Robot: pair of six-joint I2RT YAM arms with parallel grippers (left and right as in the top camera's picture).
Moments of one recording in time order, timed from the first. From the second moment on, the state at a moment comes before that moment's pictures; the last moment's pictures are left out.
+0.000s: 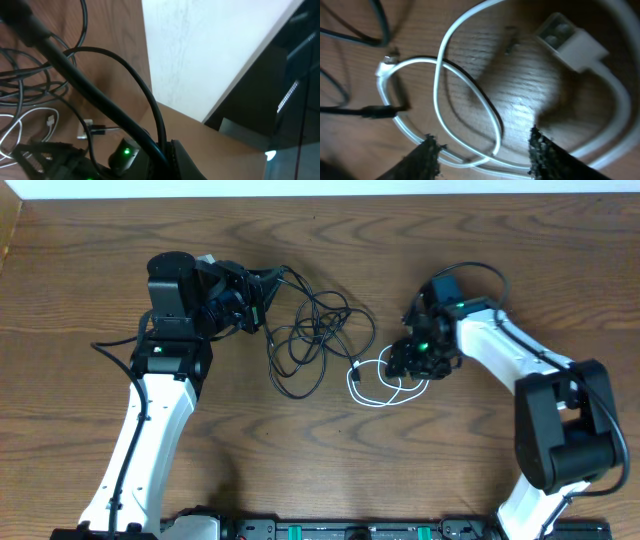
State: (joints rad) left arm -0.06 1.35 1.02 -0.12 0.63 -1.64; right arm 0.30 1.91 1.19 -0.77 -0.40 0.26
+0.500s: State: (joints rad) left arm -0.06 1.35 1.02 -0.16 0.61 -1.64; right arm 0.46 1.95 1.22 -0.75 -0.01 0.28
